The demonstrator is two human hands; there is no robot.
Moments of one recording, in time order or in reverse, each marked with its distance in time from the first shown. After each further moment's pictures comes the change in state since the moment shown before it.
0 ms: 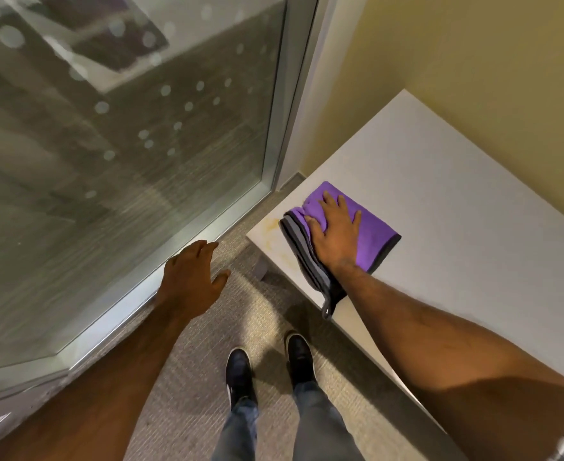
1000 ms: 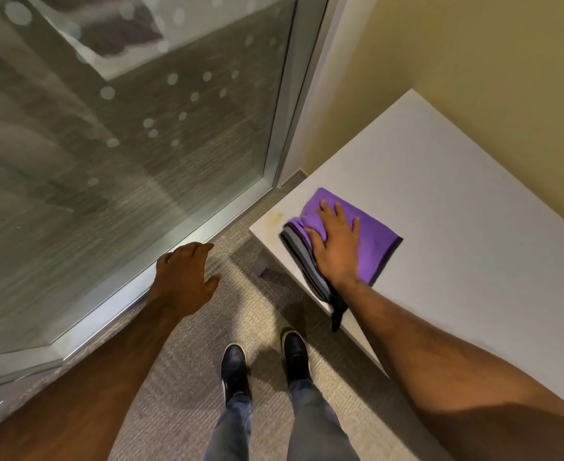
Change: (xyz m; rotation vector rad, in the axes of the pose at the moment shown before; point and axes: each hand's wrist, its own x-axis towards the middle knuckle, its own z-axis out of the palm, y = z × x) left_hand -0.008 -0.015 0.005 0.067 -0.016 0.000; right_hand -0.030 -0.001 -0.002 0.029 -0.034 -0.056
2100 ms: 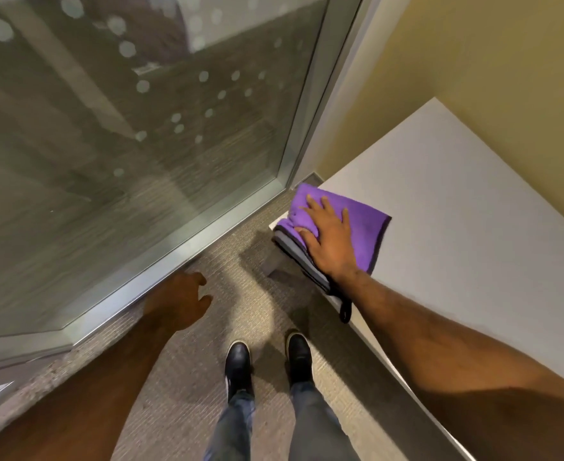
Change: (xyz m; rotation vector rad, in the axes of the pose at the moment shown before) left_hand -0.034 -0.044 0.017 -0.113 -0.254 -0.204; right_hand 0.009 -0.035 0.010 0.018 -0.140 -0.198
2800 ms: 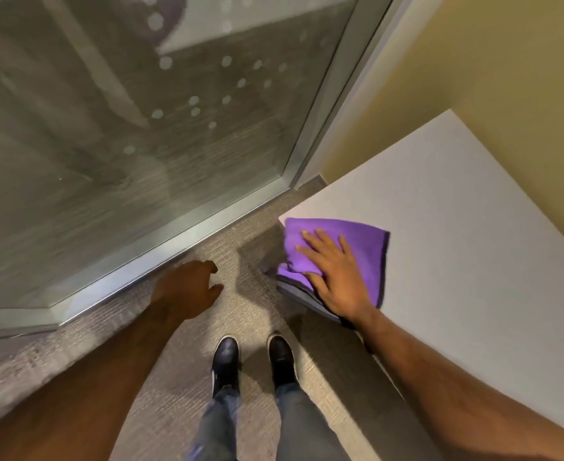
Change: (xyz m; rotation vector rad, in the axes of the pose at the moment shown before) left_hand 0.001 0.000 0.022 0.007 0.128 0.086; right_hand -0.060 0.017 0.014 -0.122 -0.062 -0.350
